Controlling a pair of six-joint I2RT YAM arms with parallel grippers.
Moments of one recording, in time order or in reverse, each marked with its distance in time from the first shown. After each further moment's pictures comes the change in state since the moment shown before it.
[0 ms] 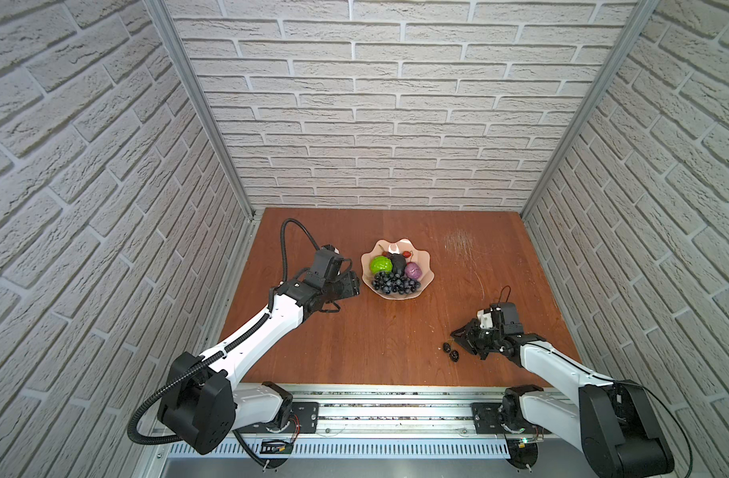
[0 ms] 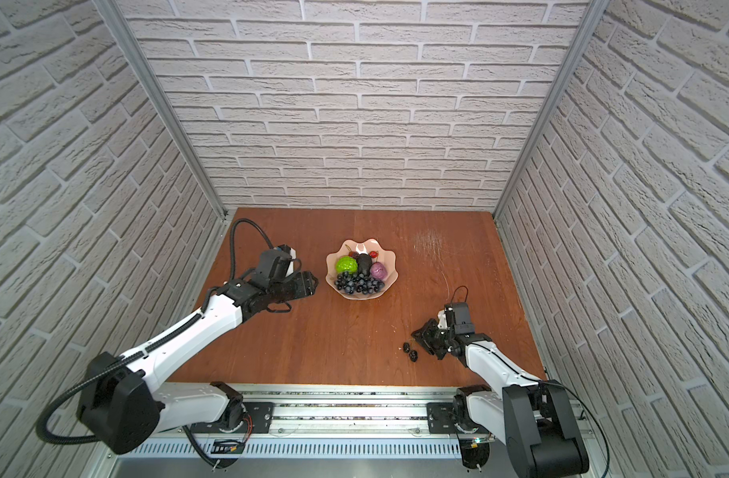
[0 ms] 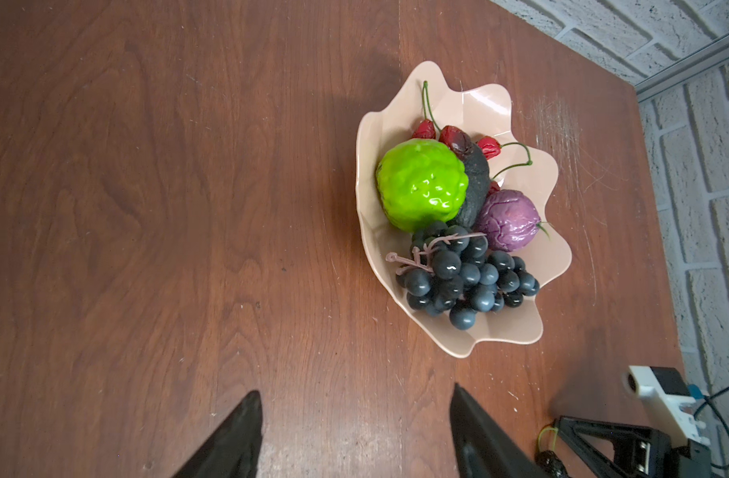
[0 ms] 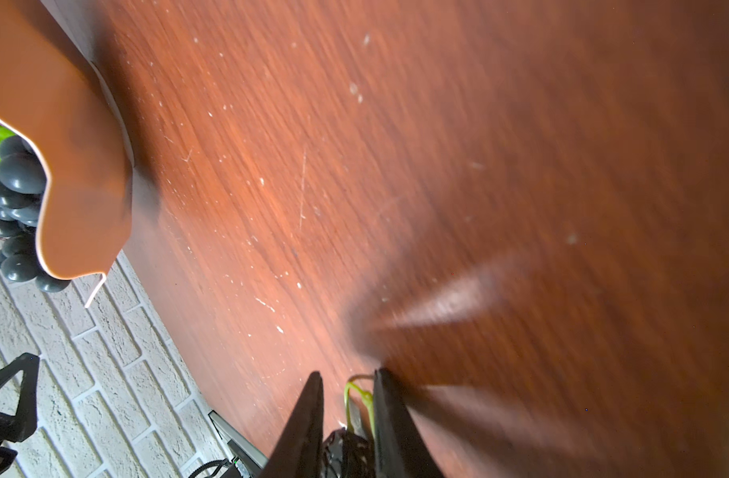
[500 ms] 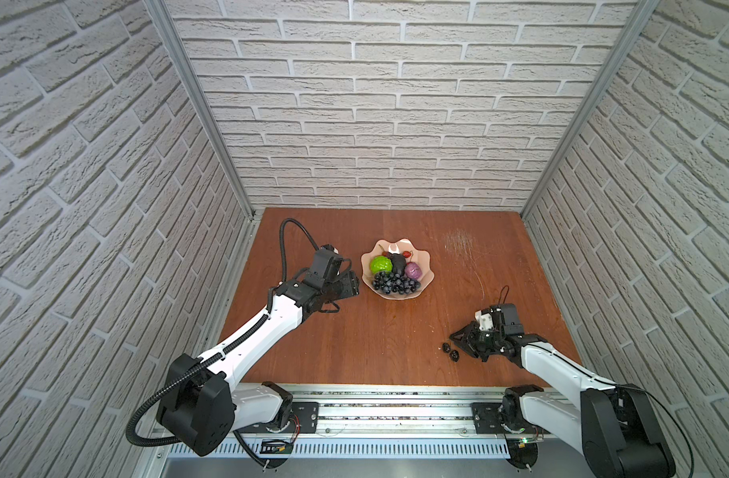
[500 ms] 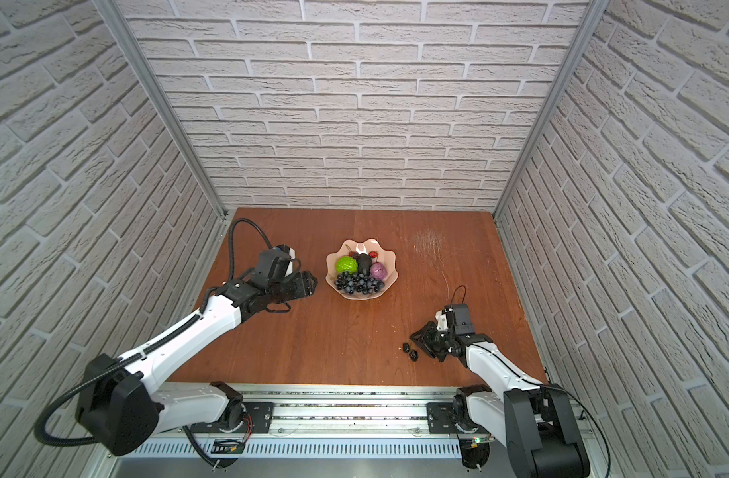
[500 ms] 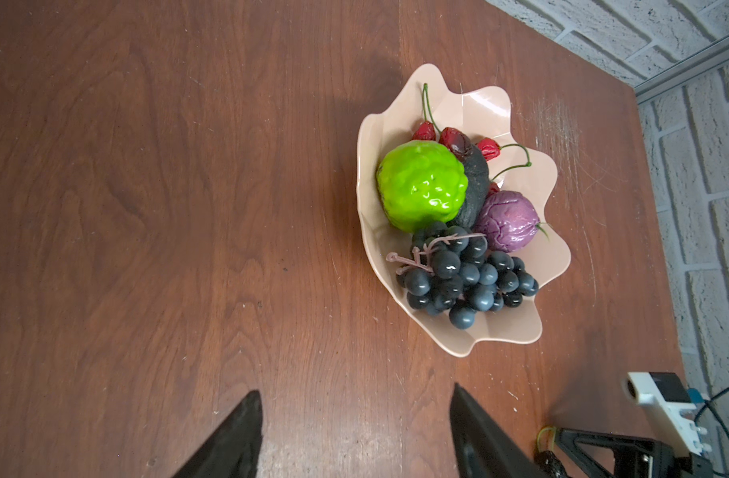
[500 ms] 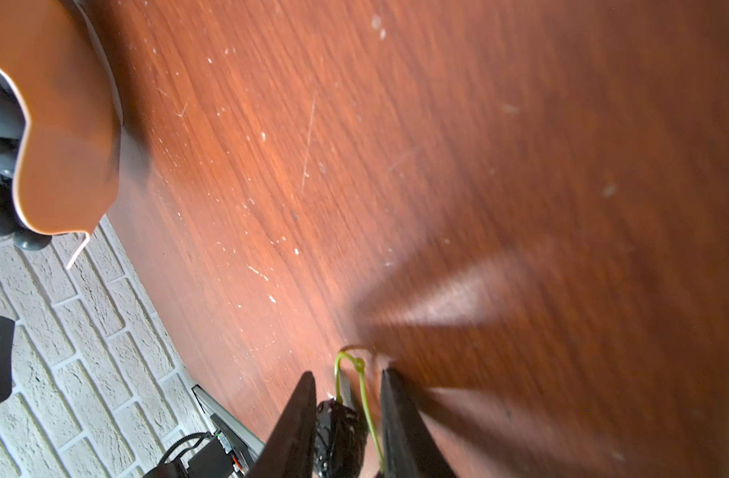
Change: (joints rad) left arm 0.000 -0.004 0.001 -0.003 -0.002 0.000; right arm 0.000 -0.026 0.000 -0.063 -0.035 -0.083
